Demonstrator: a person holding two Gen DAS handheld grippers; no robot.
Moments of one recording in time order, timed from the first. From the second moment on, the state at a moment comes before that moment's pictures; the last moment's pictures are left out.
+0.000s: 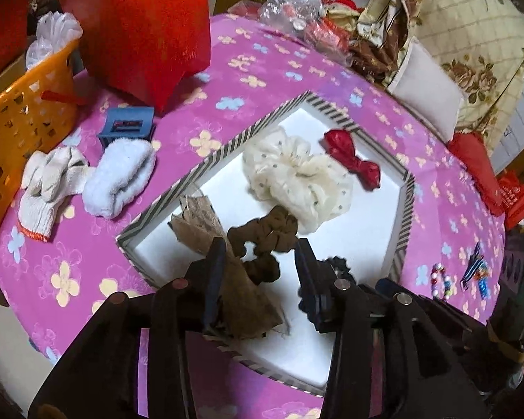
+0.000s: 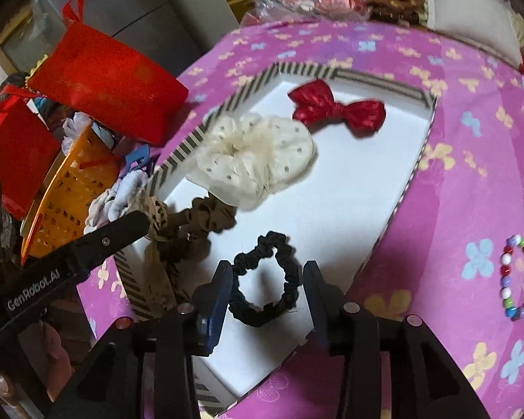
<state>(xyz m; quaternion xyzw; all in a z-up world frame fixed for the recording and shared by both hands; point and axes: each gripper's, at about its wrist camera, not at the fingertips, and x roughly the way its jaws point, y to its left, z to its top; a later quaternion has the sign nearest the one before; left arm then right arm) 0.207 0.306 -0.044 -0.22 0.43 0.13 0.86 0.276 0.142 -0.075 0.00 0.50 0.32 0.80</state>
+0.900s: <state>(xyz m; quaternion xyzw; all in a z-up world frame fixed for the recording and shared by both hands) 0.218 0.161 -0.030 -0.09 0.41 0.04 0.91 0.222 -0.155 -0.086 0.09 0.48 0.08 0.87</state>
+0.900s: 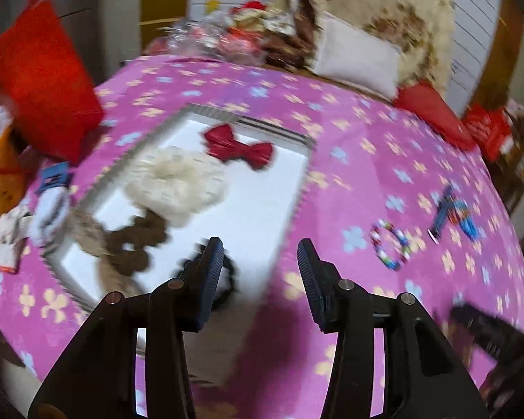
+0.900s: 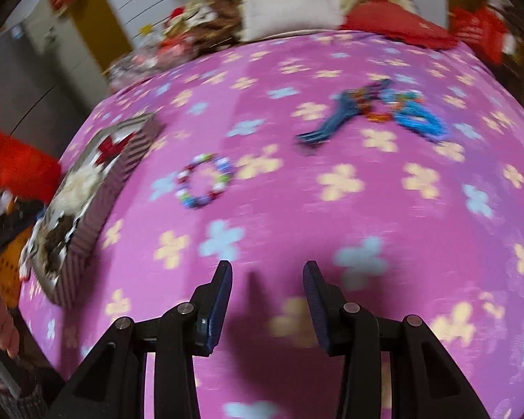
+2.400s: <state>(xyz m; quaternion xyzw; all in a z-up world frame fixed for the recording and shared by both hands) 0.246 0.097 -0.080 -0.07 0.47 -0.03 0.88 0.274 -0.201 -0.111 0.14 0.51 0.10 0.85</state>
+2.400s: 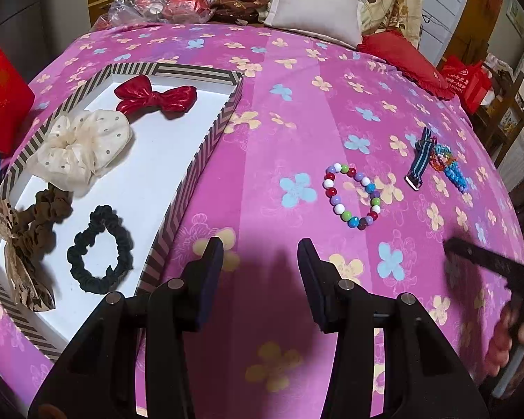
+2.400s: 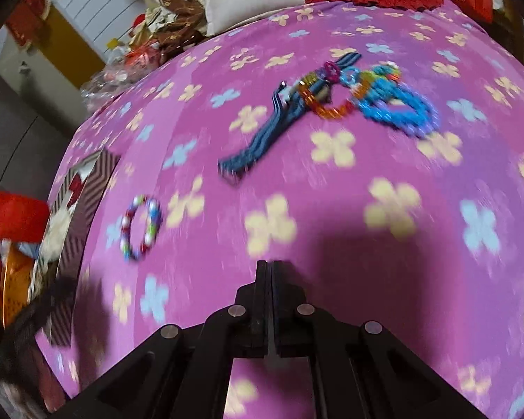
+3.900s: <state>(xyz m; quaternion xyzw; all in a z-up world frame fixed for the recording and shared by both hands) 0.280 0.061 -0.098 -0.08 0.51 -0.05 0.85 0.285 -0.306 -0.093 0.19 0.44 0.03 0.88</state>
